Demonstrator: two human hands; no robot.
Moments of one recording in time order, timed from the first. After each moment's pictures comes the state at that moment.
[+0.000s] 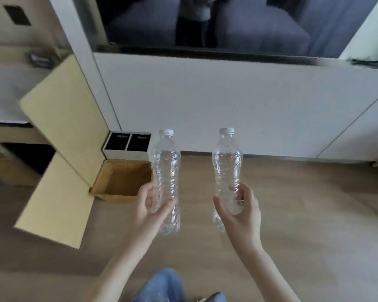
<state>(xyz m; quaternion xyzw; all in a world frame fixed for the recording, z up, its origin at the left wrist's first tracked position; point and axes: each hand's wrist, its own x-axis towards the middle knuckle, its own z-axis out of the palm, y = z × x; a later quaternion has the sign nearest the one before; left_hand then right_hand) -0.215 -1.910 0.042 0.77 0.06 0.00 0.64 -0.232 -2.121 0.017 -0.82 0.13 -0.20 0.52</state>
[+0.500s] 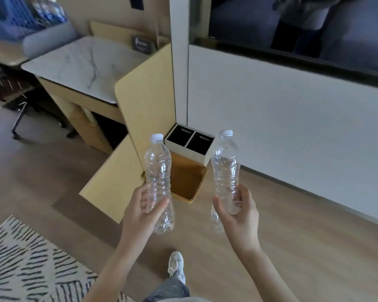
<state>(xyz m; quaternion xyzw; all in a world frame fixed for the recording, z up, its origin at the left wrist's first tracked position) -0.132 -1.752 -0.007 0.76 0.25 0.12 0.58 -0.059 -1.969 -0.012 -0.83 -0.01 -0.04 0.56</state>
